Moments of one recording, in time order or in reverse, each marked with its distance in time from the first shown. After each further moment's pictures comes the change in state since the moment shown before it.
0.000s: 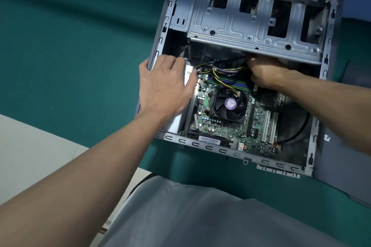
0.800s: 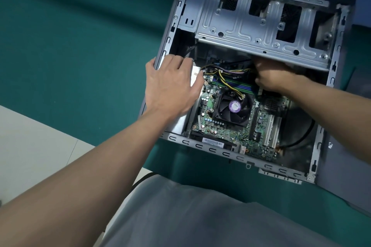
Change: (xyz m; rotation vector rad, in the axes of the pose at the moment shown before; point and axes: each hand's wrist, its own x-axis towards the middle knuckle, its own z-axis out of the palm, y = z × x) left_hand 0.002 0.000 -0.004 -0.004 -0.053 -0.005; right_hand 0.002 -0.004 -0.002 0.045 -0.031 0.074
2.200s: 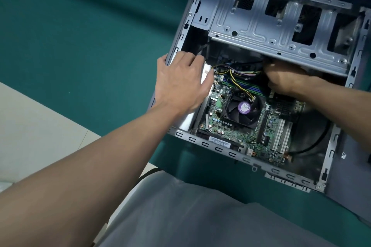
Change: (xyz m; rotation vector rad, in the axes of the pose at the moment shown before) left_hand 0.000 0.002 0.001 0.042 0.007 -0.007; right_hand 0.000 0.002 0.000 -0.096 0.048 -0.106
